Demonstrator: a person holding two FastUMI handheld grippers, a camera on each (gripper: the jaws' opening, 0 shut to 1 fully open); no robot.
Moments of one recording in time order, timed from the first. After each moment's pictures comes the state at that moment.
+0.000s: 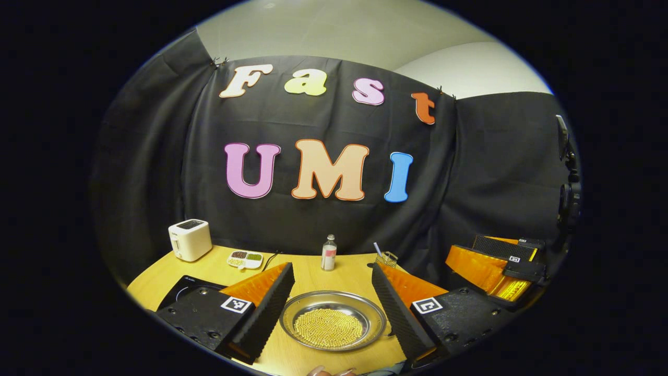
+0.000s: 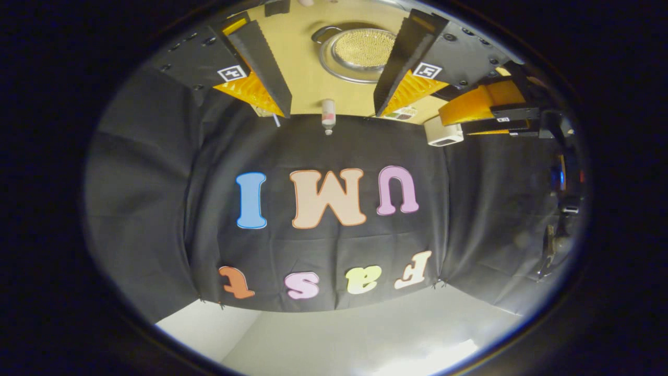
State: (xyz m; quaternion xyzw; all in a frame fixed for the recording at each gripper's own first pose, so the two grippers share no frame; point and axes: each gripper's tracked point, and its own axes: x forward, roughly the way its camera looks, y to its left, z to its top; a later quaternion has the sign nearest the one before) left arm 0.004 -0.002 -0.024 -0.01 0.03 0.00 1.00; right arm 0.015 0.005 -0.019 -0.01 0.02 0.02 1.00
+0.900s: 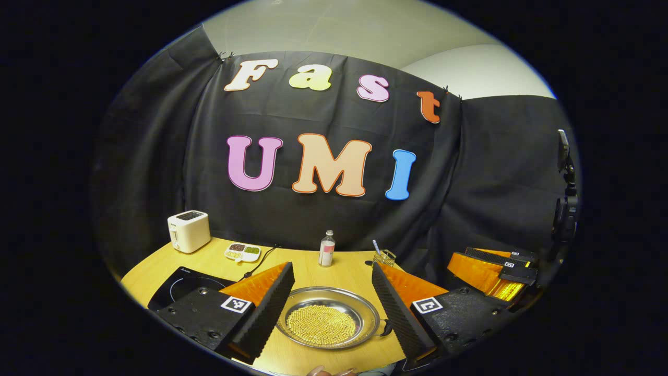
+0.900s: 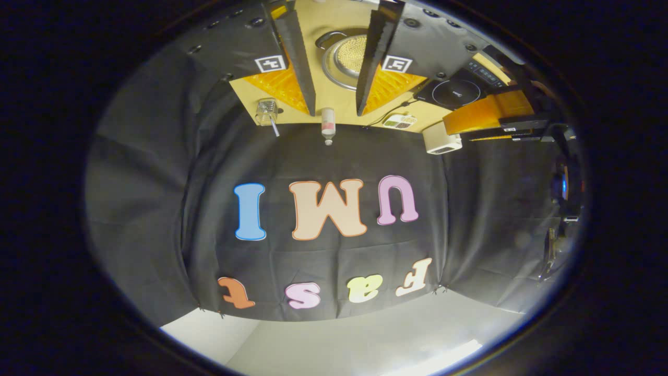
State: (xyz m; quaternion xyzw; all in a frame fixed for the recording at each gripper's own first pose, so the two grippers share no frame) left arm 0.005 -0.015 -0.032 -0.03 0.05 0.01 1.00; right arm 0.020 -0.014 -0.039 -0.01 0.05 0.03 1.00
